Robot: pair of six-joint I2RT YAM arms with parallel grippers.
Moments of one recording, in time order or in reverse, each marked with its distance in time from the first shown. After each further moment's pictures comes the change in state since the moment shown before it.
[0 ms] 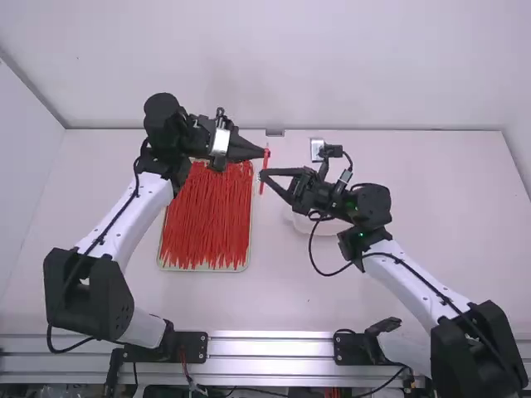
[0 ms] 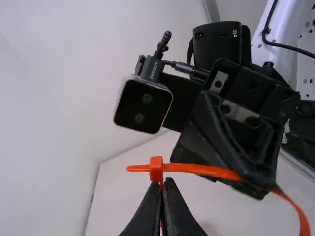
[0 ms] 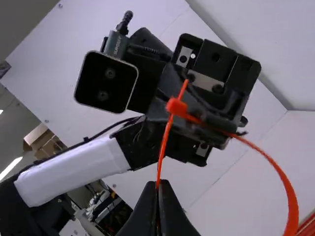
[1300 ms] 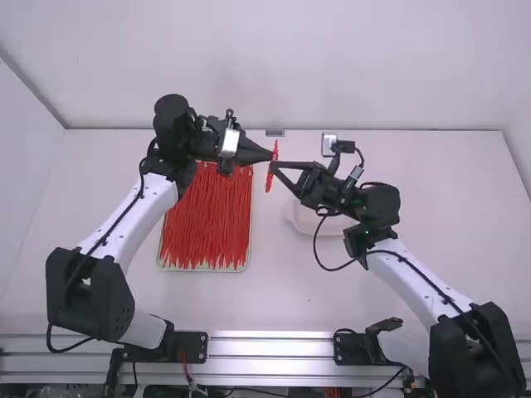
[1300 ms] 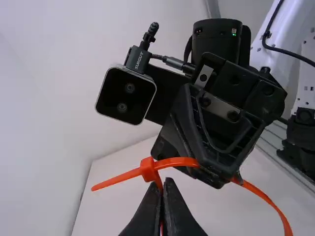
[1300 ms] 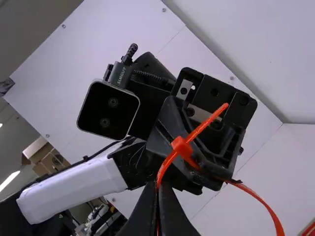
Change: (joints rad) left arm -0.034 0.000 0.000 -0.083 -0.047 0.018; right arm -0.071 0.000 0.000 0.055 -0.010 0.072
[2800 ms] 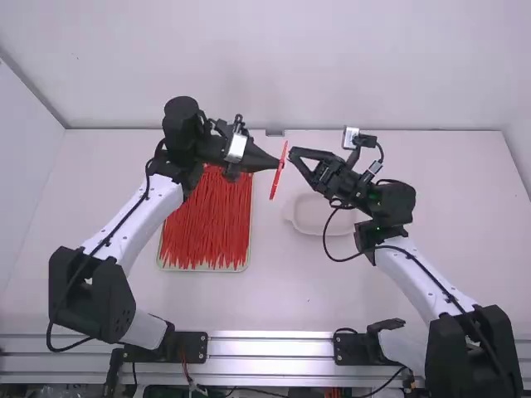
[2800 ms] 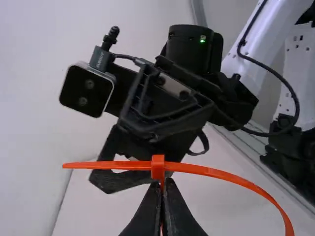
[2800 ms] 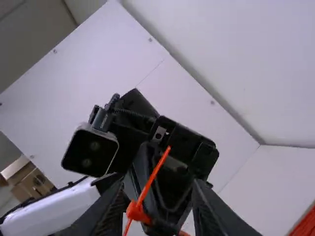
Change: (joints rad) left arm -0.042 0.002 0.000 -0.042 0.032 0.004; right arm -0.101 0.000 0.001 0.038 0.013 0.013
